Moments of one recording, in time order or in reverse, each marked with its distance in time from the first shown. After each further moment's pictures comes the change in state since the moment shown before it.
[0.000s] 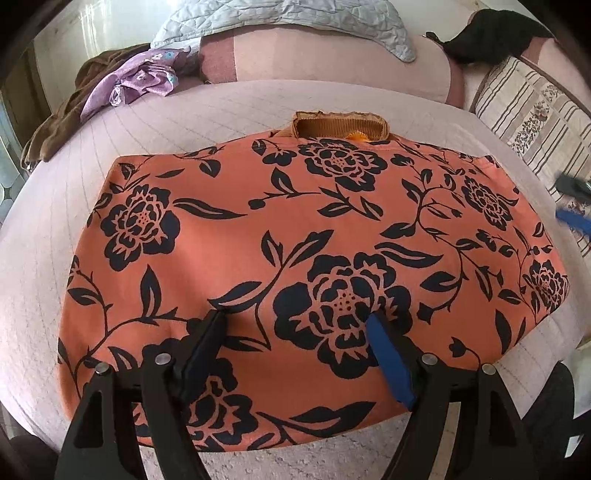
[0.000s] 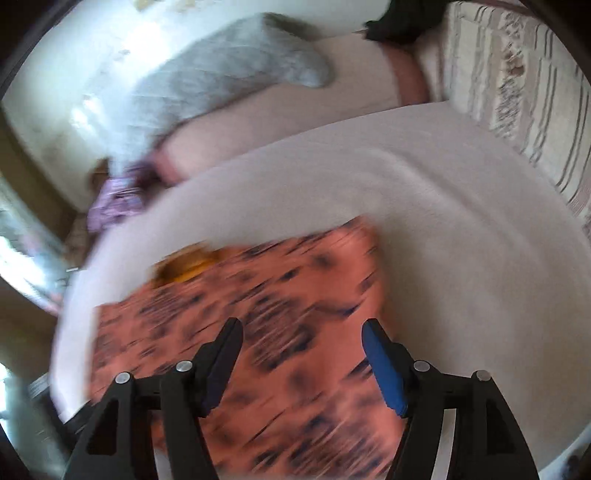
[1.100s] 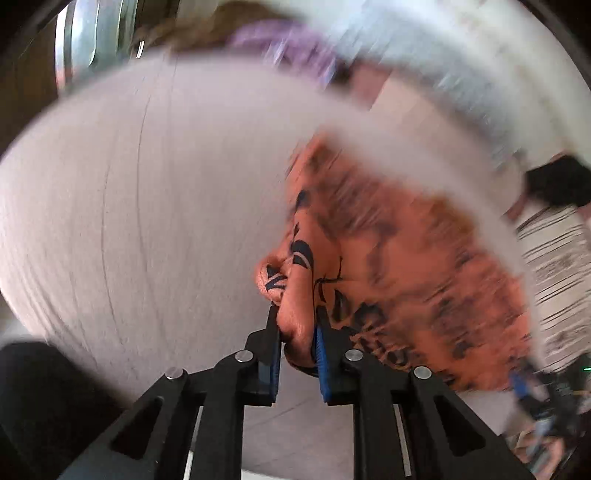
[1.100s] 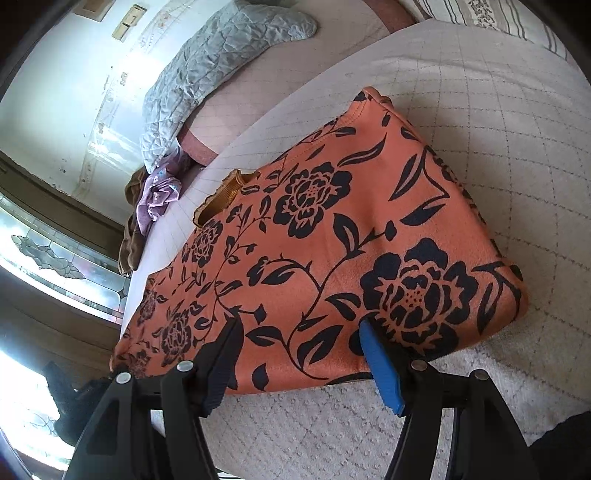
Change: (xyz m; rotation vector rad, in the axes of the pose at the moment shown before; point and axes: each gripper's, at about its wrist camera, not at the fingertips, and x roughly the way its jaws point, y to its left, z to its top) left arm -0.035 0.155 -0.062 -0.521 0.050 -0.038; right arm 0.024 -0.020 -0.093 0.201 0.065 0.200
